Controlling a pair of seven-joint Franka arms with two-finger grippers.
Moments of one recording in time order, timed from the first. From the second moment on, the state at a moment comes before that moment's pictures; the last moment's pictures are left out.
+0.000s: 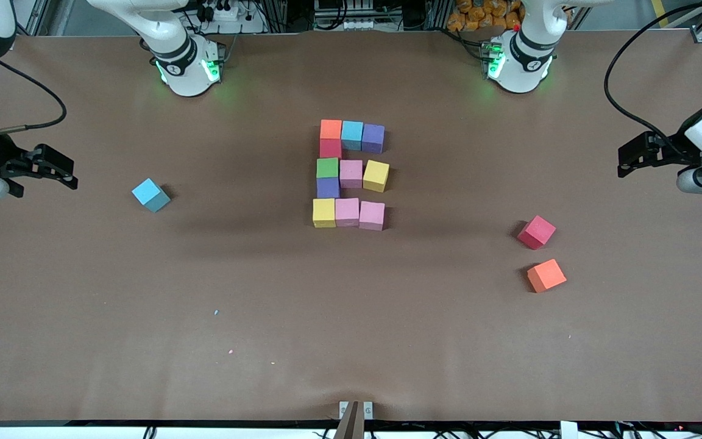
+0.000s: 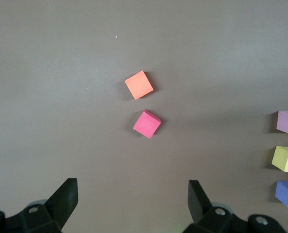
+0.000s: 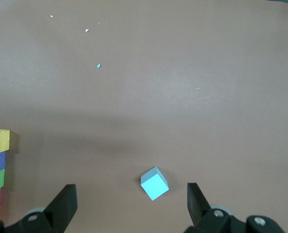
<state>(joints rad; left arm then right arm) -0.12 0.12 0.02 -1.40 0.02 1.49 0.04 0.01 0.04 -0.01 -1.59 0.01 1.68 -0.14</state>
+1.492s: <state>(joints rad) -0.12 -0.04 0.06 -1.54 0.00 1.51 -0.01 0.01 0.04 -0.02 -1.59 0.02 1.68 -0.14</state>
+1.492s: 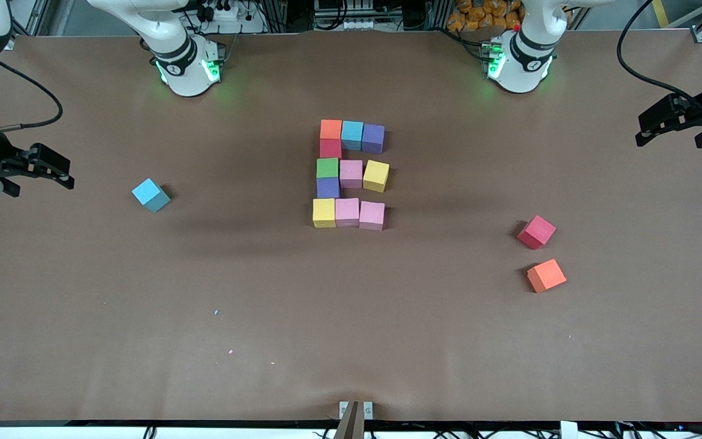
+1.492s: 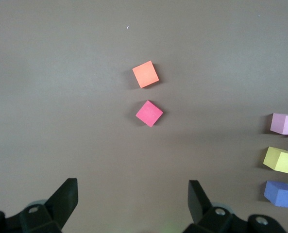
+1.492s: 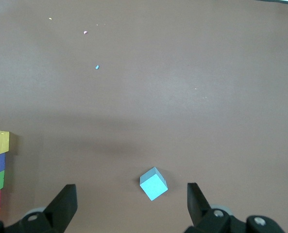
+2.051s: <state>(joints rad) -0.12 -0.04 0.06 -1.55 0.00 1.51 -0.02 0.01 0.04 -0.02 -1.59 0.02 1.66 -0.14</state>
